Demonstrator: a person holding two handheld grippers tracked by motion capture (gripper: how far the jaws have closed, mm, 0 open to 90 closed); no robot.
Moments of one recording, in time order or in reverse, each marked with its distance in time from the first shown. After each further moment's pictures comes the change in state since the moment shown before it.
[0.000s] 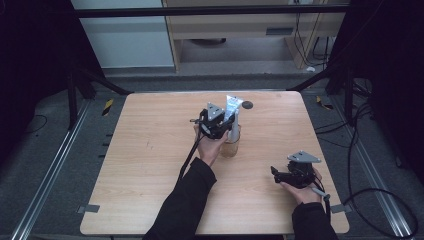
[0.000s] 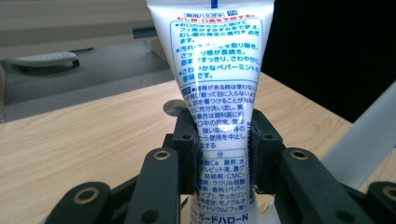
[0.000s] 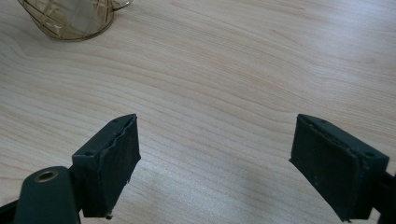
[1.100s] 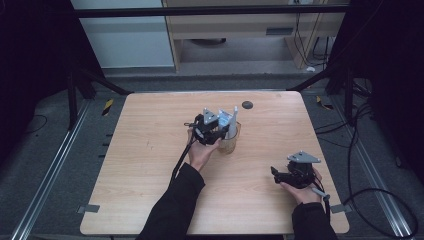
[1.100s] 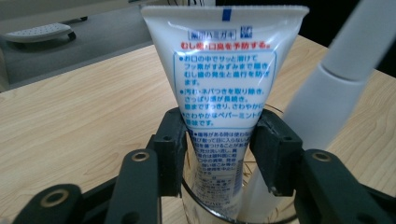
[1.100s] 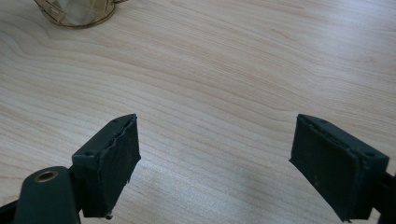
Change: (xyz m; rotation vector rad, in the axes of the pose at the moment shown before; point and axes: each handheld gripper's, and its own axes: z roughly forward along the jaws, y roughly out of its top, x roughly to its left) left arm 0.018 -0.018 -0.011 0.151 -0.005 0.076; right arm 0.000 -0.001 0.000 -0.001 -0.006 -0.004
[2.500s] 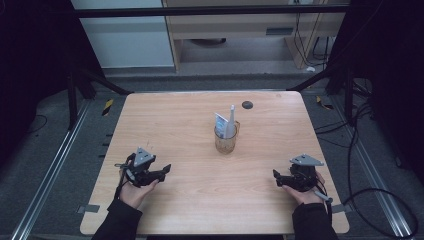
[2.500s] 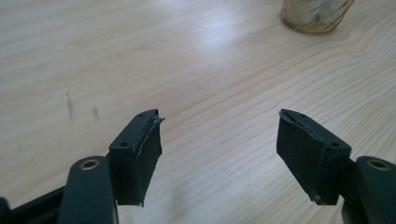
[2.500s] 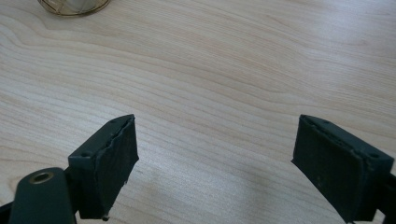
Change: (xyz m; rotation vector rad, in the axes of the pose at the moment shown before) left arm 0.076 -0.131 -0.166 0.165 0.125 -0.044; right arm 0.000 -0.007 -0.008 0.024 -0.007 0.028
